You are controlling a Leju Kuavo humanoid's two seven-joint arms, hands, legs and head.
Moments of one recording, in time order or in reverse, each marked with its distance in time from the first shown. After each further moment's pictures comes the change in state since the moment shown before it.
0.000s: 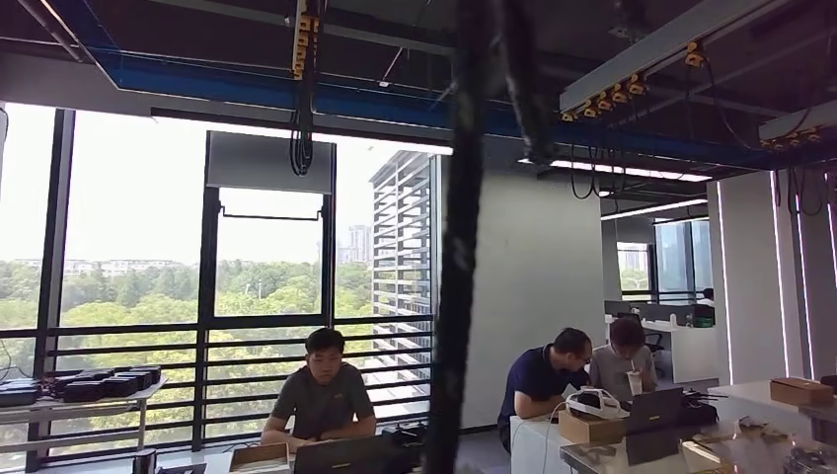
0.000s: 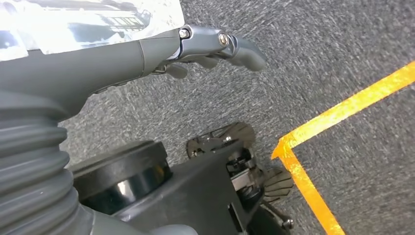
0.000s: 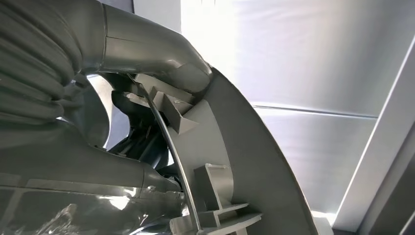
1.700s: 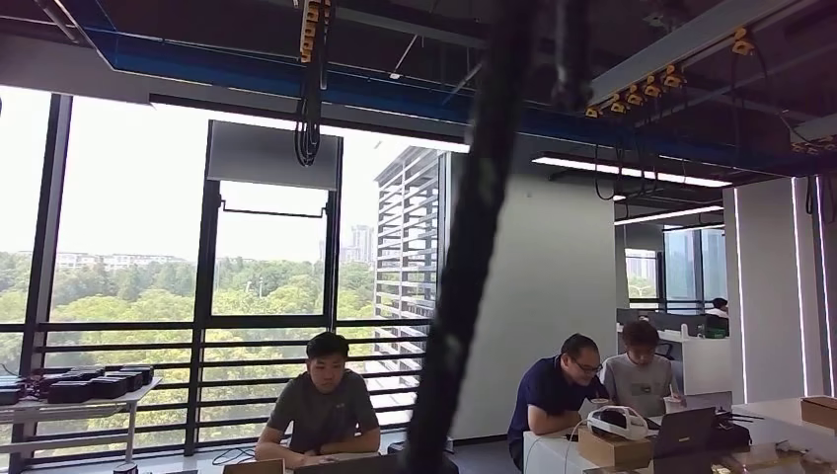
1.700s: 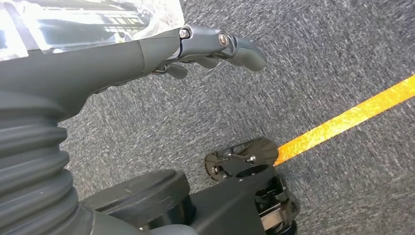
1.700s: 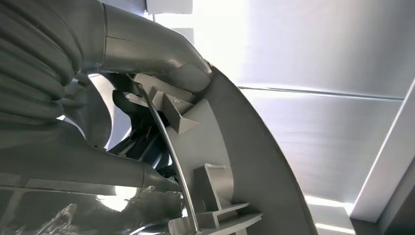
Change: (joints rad) left arm 0.023 0.034 0.001 -0.001 0.006 0.033 -0.003; right arm 0.005 -0.018 -0.020 0.006 0.007 -0.014 0.016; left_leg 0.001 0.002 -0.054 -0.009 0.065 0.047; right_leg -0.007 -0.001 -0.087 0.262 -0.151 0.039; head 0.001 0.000
